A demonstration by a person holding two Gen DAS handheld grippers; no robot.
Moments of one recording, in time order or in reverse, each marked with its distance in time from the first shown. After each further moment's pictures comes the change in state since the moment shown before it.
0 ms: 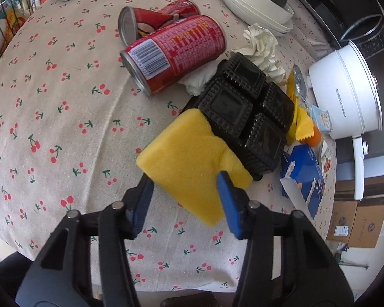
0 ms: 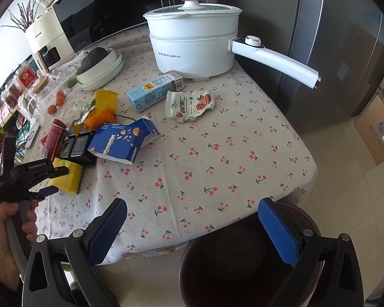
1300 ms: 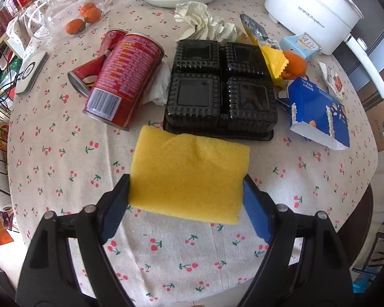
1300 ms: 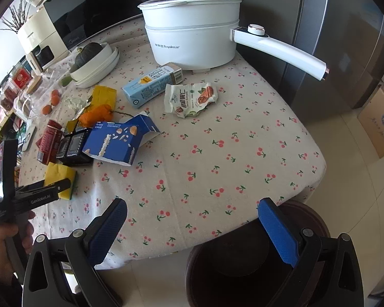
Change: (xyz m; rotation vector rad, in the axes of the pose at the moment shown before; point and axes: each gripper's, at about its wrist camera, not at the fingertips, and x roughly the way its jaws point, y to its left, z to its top) left arm -0.002 -0.013 -0.003 0.524 -0.022 0.170; right arm 0.021 0.006 0.009 0.031 0.042 0.010
